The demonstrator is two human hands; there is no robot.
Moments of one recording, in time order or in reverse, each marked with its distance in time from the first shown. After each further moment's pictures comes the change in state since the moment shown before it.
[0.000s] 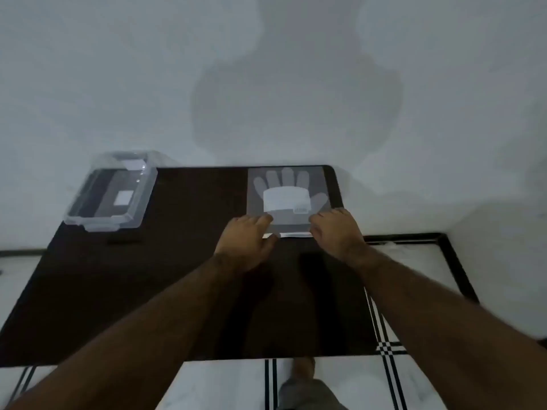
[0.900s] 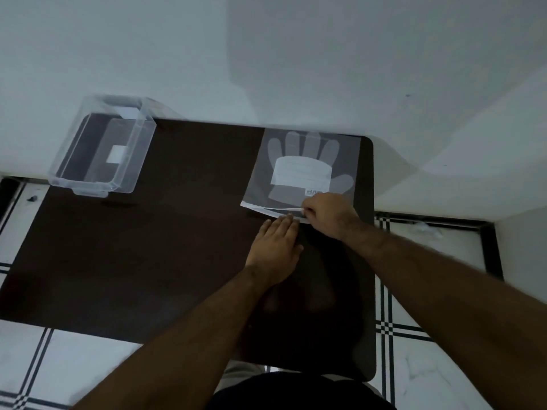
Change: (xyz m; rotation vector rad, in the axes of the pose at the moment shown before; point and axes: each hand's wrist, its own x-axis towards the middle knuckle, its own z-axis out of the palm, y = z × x) left_hand 0.060 0.030 0.120 -0.131 -0.234 -0.189; right_hand 0.101 0.024 0.062 0.348 -0.299 -0.168
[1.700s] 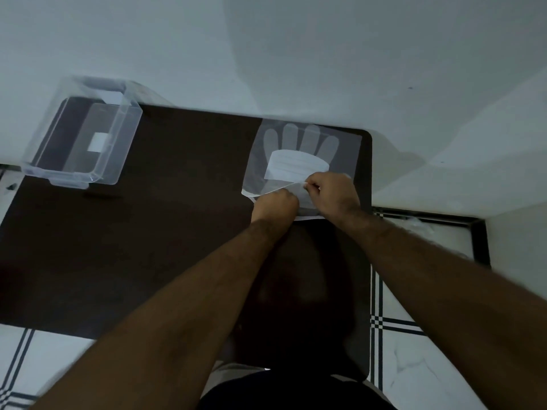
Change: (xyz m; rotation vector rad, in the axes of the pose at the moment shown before) left_hand 0.084 0.004 -0.035 0.328 0.001 -0.052; right_hand 0.026 0.013 -0.005 0.161 0.284 0.142
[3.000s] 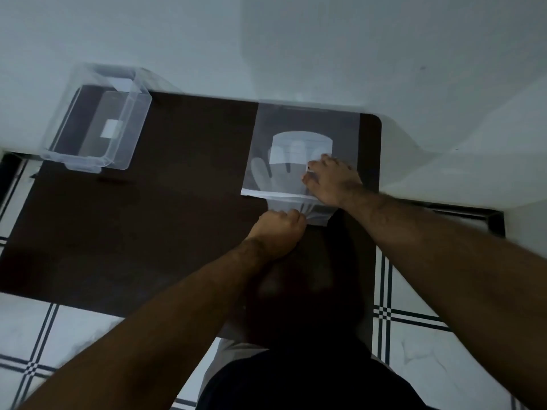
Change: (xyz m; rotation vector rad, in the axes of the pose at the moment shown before) left_hand -0.065 -0.001 0.046 0.002 0.261 0.389; right_hand 0.011 0.002 0.007 -0.220 -0.363 0.071
